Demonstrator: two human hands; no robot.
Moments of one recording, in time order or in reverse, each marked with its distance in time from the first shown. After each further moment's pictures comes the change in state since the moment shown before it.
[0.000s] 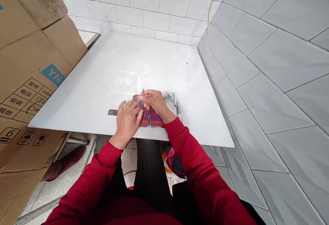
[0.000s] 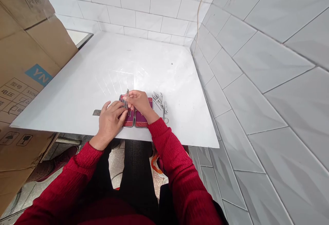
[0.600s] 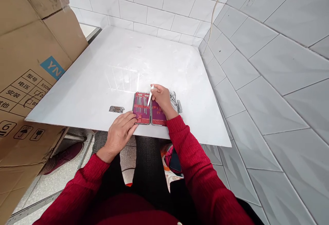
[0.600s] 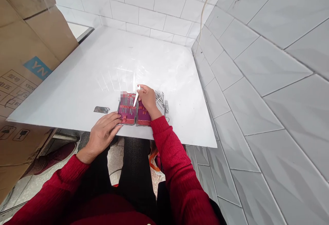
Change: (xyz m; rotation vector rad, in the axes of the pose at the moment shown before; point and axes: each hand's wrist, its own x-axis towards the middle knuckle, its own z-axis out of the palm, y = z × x) left_hand -0.066 -0.024 -0.015 -0.127 -0.002 0.138; right_hand 0.016 0.026 -0.028 -0.329 0.304 -0.045
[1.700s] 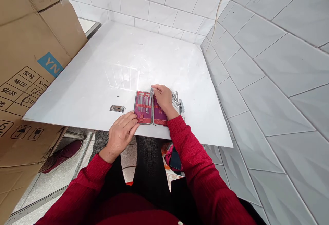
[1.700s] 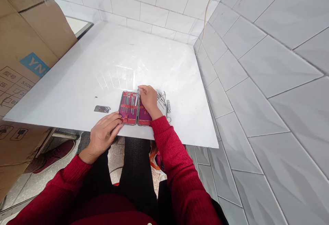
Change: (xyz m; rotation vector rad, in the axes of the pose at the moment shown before) left_hand -0.002 0.003 0.002 0.008 0.050 -0.012; right_hand 0.000 0.002 0.002 -0.365 0.096 -0.122
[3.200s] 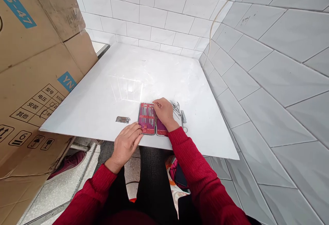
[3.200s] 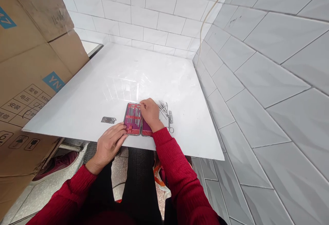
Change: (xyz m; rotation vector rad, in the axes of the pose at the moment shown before) left_hand -0.003 -0.002 -0.001 0.023 0.004 0.004; right_hand -0.016 -0.022 0.003 -0.172 -0.001 -0.098
